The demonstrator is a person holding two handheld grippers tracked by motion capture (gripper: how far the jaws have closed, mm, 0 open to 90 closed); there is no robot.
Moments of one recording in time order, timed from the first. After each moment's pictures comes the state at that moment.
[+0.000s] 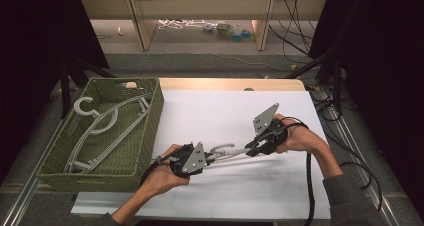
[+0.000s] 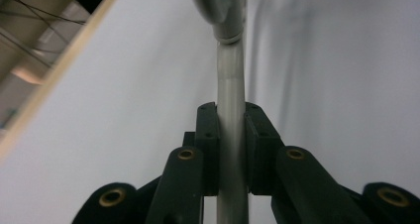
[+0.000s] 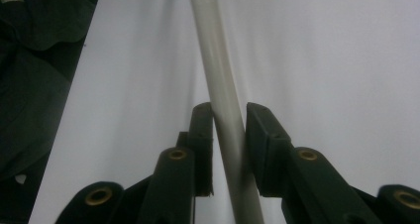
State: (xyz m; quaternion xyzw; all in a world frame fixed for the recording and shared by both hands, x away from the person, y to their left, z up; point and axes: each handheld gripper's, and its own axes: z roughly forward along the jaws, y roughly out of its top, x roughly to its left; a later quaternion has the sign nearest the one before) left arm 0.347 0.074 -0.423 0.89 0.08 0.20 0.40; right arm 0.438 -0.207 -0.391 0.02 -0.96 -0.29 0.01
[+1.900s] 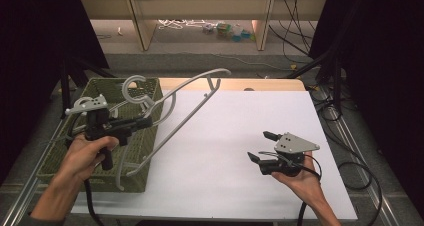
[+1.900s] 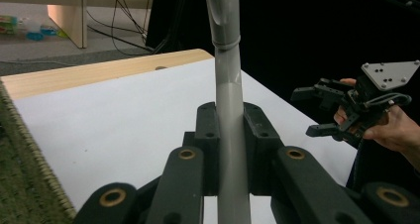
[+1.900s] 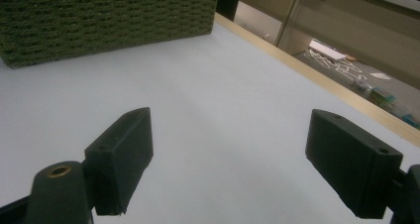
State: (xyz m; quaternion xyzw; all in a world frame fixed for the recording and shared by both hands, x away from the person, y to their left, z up) left arm 0.363 0.243 -0.321 0.71 0.37 0.07 0.59; right arm 0.346 -0.230 -0.411 -0.24 -0.80 -0.49 -0.26
